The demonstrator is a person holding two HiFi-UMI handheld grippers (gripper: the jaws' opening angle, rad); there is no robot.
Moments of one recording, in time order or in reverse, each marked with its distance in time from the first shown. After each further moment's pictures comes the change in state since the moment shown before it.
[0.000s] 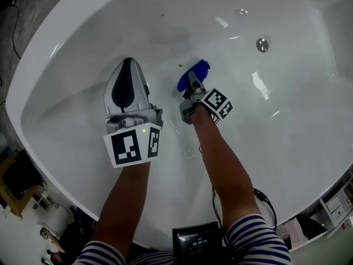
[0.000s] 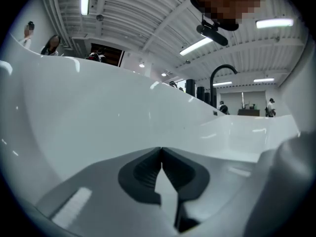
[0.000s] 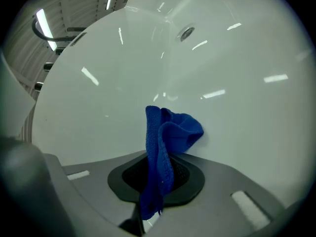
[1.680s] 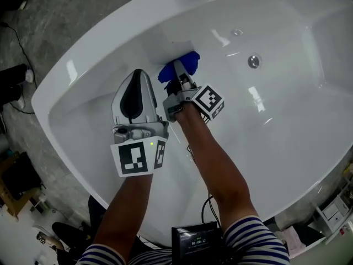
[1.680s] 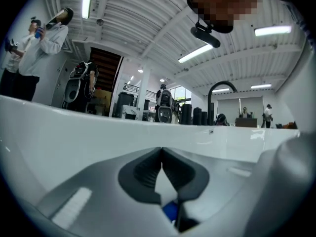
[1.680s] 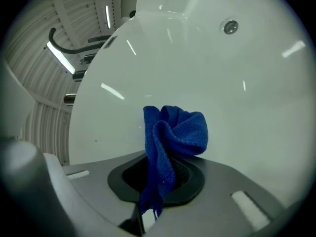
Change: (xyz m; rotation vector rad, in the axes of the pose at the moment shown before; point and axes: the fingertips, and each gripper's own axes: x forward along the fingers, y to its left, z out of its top) left arm -0.008 -0.023 0.079 -0.010 -0.059 -0.040; right arm 0.001 0.199 0.025 0.084 -0.057 0.326
